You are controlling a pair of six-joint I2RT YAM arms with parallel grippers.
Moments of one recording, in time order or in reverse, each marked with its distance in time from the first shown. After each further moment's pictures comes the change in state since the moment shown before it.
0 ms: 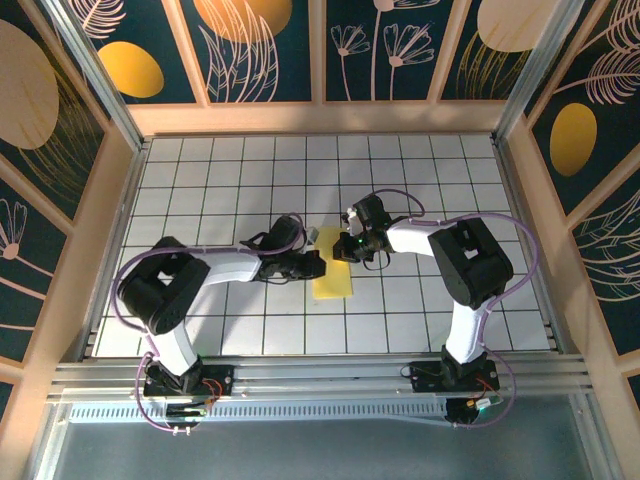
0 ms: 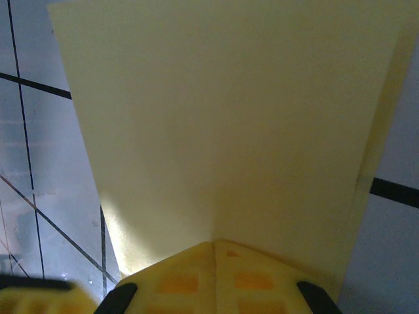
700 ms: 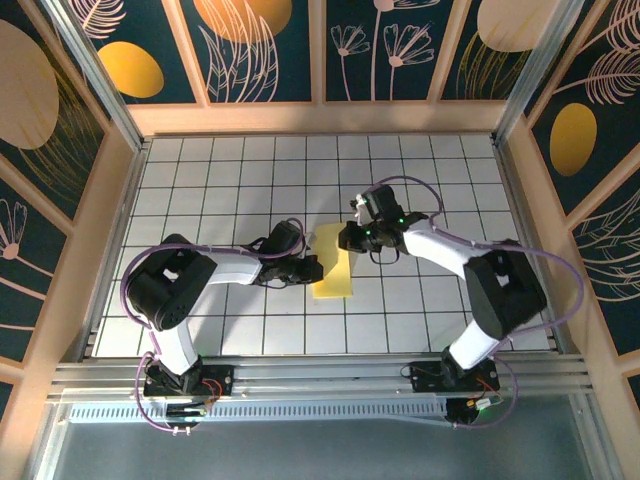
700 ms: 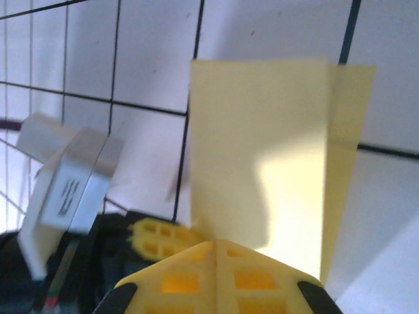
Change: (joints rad) left arm 0.002 0.015 -0.043 0.073 -0.001 0.003; right arm 0.022 -0.287 -0.040 -0.108 0.073 0.041
